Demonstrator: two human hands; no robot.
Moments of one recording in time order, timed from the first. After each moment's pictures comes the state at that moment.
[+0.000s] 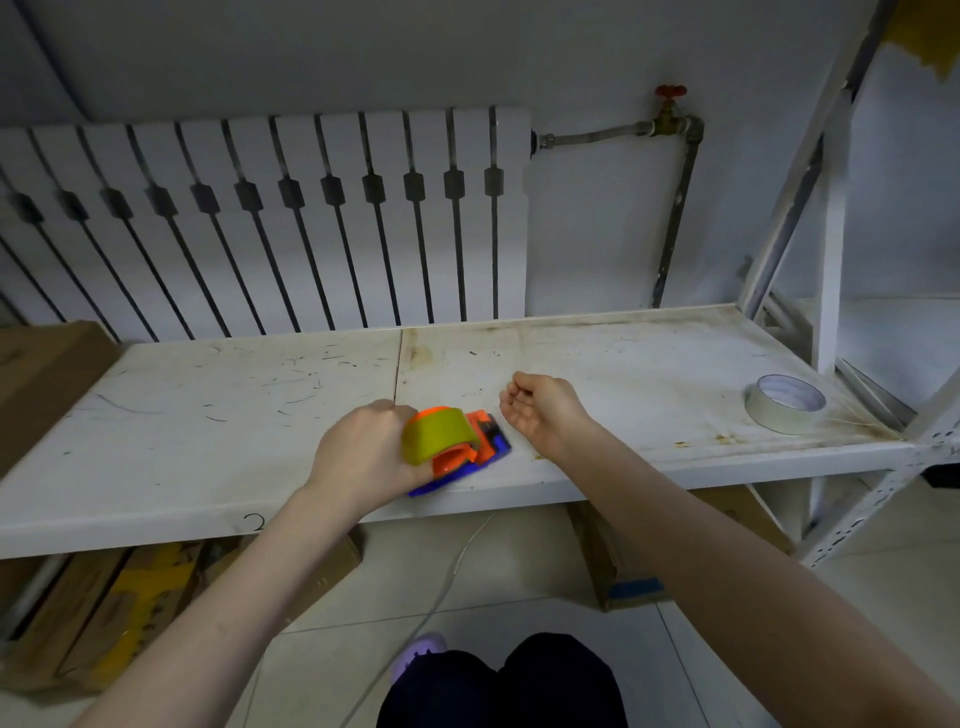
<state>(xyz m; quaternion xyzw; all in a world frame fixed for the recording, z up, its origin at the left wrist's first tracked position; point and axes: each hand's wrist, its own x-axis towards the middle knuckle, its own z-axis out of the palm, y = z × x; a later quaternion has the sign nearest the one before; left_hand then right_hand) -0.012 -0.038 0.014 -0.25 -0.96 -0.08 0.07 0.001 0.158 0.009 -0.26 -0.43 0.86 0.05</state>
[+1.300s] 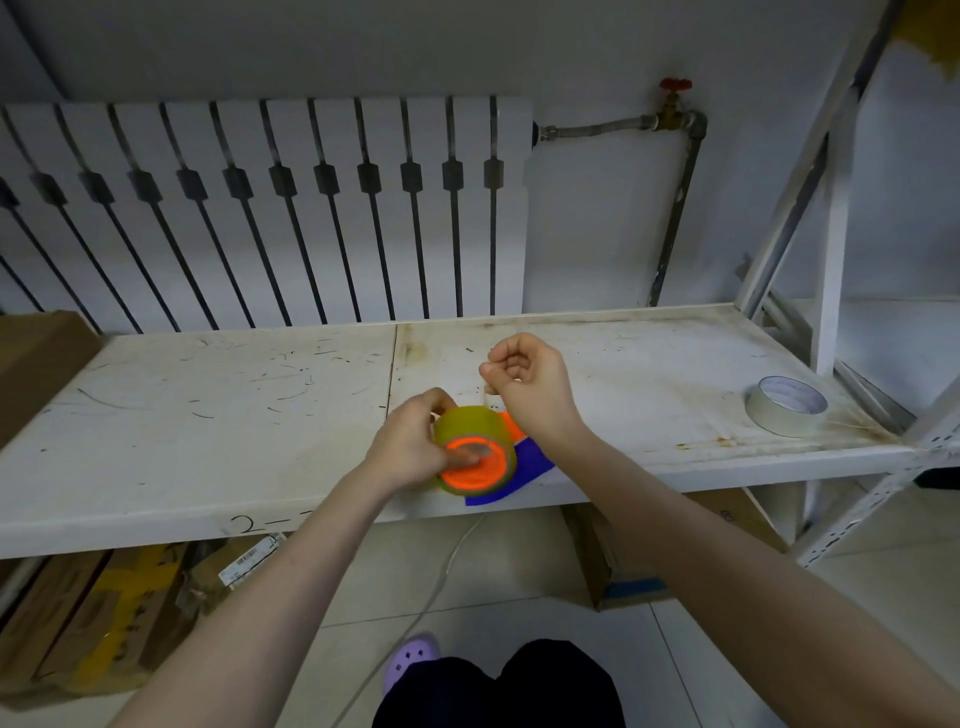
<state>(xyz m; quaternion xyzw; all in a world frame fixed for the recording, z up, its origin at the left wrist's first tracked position) -0.048 0.000 -0.023 -0.22 -0.91 -0.34 -0.07 0.002 0.146 0.017 -0.07 -0.77 0.59 0.24</state>
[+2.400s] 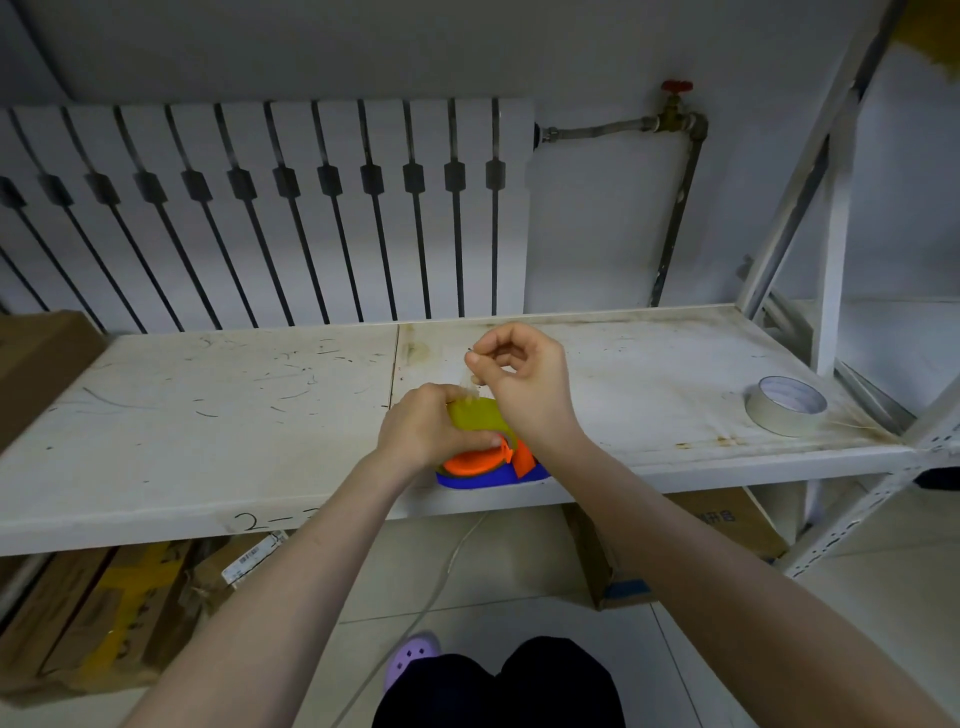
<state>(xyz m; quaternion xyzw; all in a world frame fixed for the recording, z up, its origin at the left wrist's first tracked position) -0.047 0.016 -0.009 -0.21 -0.93 -0.30 -0.05 0.018 0.127 0.038 -0.02 -0.74 0.61 0.29</state>
